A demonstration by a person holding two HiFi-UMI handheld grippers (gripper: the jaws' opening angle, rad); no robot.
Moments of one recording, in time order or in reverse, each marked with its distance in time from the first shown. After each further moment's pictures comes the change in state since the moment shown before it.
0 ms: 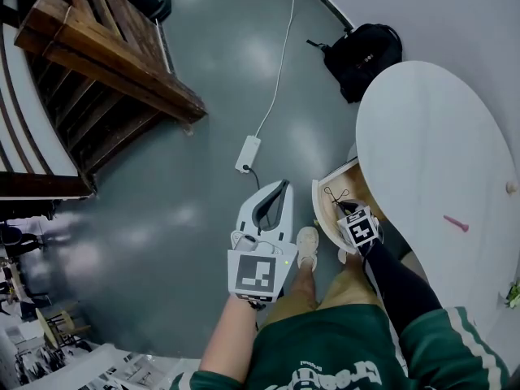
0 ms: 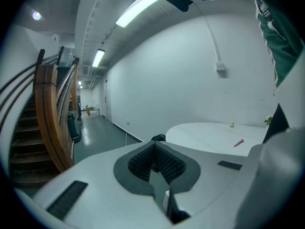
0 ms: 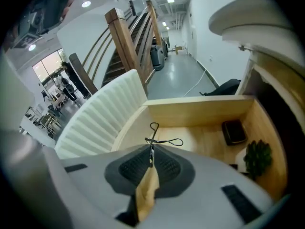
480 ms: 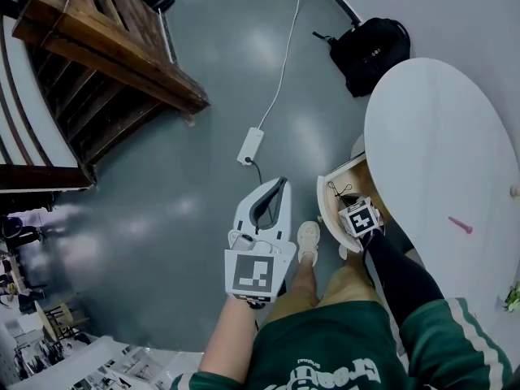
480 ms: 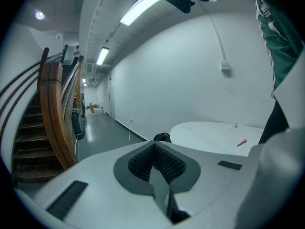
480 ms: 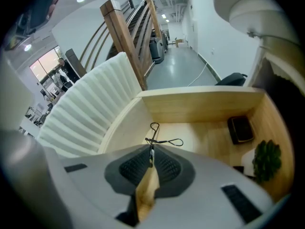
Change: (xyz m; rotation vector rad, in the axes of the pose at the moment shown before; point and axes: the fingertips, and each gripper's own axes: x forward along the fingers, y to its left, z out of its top) left arm -0.005 0.018 -0.013 -0.037 0.013 0.039; right arm 0.028 -0.007 -0.004 0.010 0.074 -0.004
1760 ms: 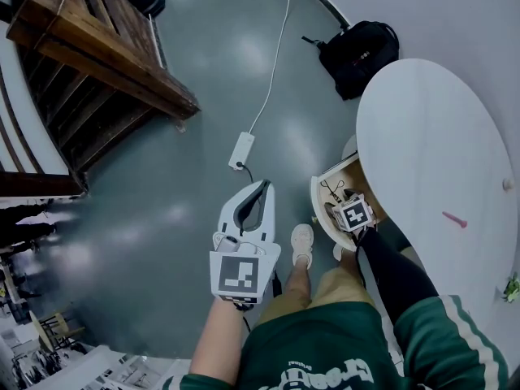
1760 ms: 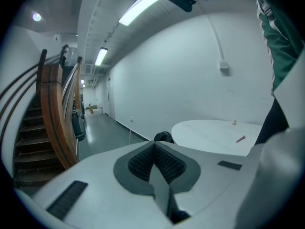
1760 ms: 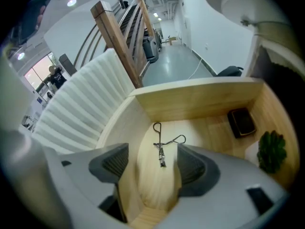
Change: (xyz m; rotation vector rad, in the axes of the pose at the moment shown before) left arm -0.014 0.019 0.000 0.028 0.015 -0.010; right arm 0.006 -0.003 0.007 0.062 -0.009 -0.007
